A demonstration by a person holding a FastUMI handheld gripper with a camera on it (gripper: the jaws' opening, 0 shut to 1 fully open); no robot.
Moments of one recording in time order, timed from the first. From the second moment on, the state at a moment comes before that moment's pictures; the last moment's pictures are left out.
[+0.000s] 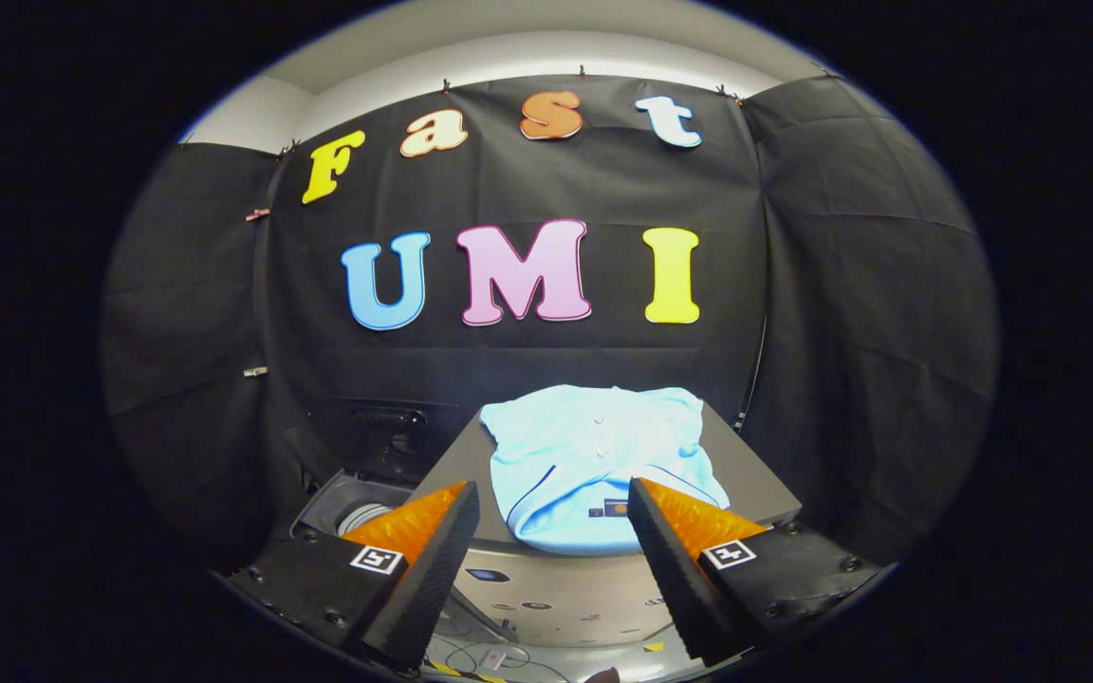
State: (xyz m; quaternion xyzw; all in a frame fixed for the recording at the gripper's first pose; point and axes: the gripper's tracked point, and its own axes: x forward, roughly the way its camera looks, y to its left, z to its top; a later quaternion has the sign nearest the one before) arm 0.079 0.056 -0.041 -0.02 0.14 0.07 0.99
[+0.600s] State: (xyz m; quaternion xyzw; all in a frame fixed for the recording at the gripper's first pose) arm 0.242 0.017 -0.108 -0.04 0.34 -0.01 0.94
